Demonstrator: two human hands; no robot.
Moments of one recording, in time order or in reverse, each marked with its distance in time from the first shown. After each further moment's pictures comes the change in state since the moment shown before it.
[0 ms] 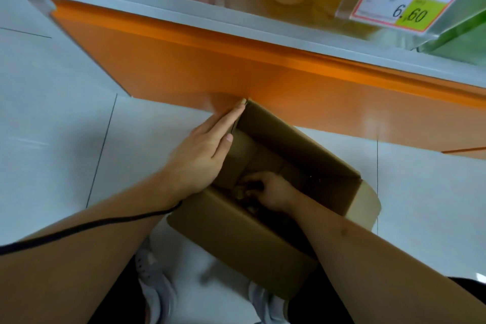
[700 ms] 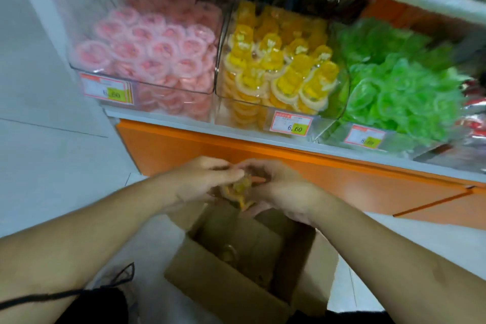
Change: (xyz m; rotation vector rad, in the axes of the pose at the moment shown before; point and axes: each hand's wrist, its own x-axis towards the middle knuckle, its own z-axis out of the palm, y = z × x) left_hand -0.033 0.145 -0.104 -0.513 -0.202 -0.244; right_hand -0.197 -0.143 -0.108 0.477 0.033 -0.490
